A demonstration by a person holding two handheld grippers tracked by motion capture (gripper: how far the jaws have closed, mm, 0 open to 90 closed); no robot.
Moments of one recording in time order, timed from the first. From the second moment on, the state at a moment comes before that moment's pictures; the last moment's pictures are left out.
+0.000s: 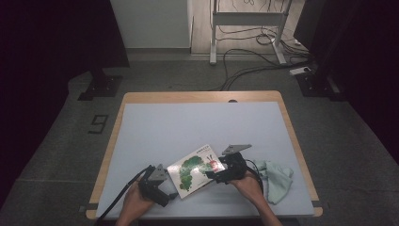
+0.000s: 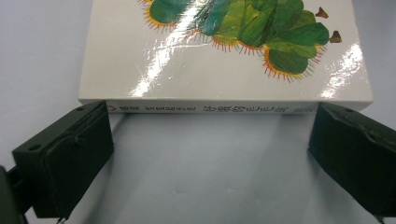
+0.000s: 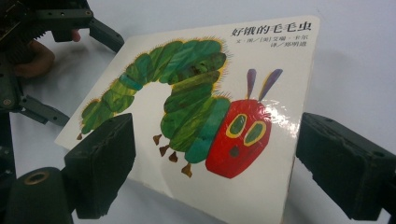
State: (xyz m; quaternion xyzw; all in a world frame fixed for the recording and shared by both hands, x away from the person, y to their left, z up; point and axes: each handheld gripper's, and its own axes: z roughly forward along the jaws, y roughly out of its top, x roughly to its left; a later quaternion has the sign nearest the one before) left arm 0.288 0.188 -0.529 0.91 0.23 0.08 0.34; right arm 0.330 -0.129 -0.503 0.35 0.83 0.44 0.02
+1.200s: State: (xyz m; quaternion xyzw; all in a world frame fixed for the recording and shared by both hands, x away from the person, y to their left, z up) left arm 0.289 0.192 -0.528 0.90 0.25 0.06 0.36; right arm 0.339 -0.132 -0.487 0.25 0.89 0.38 0.00
